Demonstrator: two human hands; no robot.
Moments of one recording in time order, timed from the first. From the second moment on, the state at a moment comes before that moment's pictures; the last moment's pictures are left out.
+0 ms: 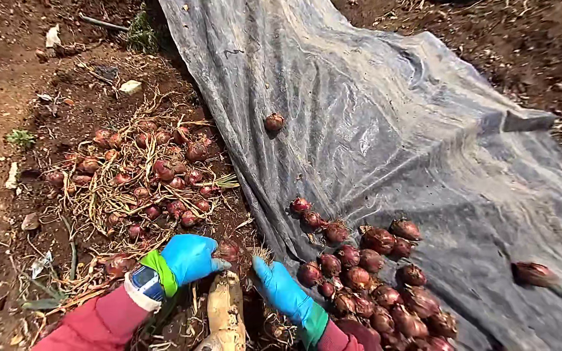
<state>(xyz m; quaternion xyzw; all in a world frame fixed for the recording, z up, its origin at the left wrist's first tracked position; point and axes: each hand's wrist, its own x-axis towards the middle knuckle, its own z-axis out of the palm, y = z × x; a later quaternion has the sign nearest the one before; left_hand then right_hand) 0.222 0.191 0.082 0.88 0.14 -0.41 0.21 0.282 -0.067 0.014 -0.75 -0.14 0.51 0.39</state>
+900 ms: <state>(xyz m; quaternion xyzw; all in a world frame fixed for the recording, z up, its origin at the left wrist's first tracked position) 0.182 0.276 -0.071 0.75 0.56 -0.22 0.27 0.227 -0.115 -0.031 -0.68 0.08 0.49 0.54</state>
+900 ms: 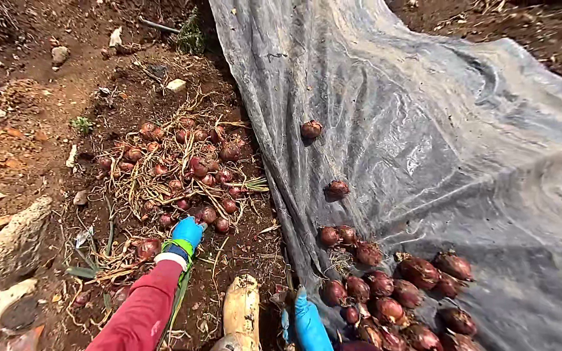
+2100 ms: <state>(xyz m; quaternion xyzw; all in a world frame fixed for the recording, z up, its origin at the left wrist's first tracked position) 0.158 0.219 -0.069 0.85 0.31 -0.39 0.20 0.243 -0.131 -0.032 -0.65 0.17 0.44 0.60</state>
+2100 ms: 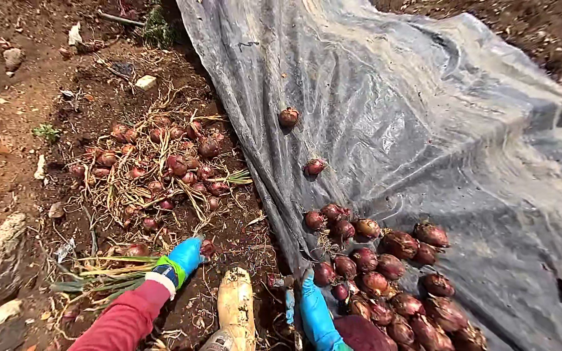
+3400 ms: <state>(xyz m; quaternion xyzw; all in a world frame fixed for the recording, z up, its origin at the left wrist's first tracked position) 0.018 0.220 -0.080 0.54 0.72 -0.02 0.45 0.230 -0.110 -0.023 -0.69 0.09 0.45 0.56</state>
